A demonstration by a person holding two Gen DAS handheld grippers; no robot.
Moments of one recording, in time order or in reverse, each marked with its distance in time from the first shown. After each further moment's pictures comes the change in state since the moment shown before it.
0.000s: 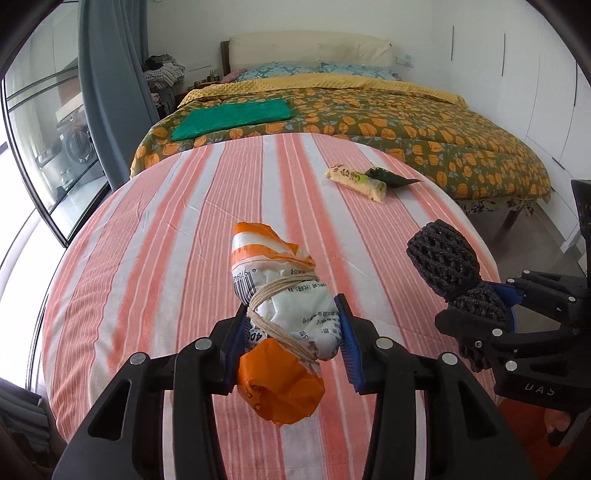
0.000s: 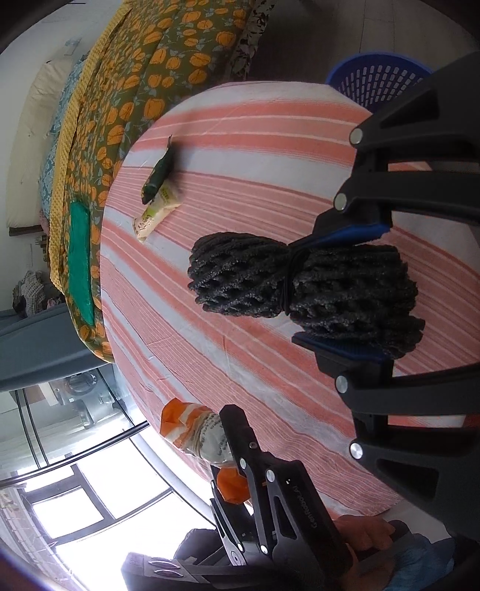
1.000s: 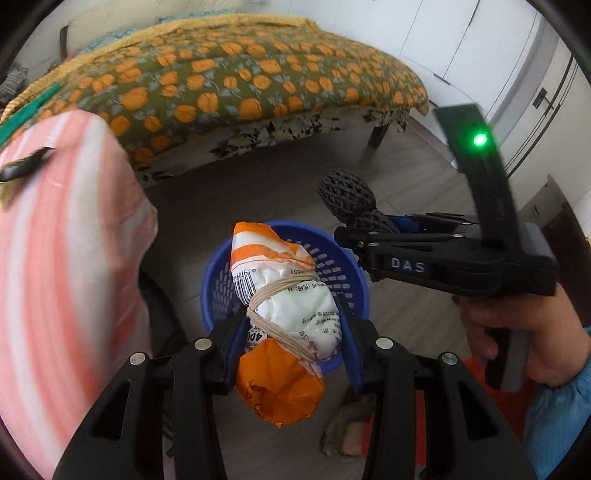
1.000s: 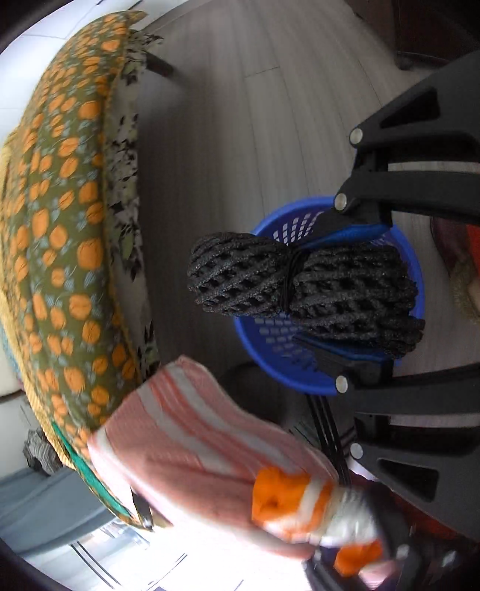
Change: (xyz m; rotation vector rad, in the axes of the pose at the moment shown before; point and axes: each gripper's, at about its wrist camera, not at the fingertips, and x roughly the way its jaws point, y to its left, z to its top) left arm 0.108 -0.333 -0.010 0.255 0.229 -0.463; right arm -0.045 -0.332 -0.126 0.414 0.092 -0.269
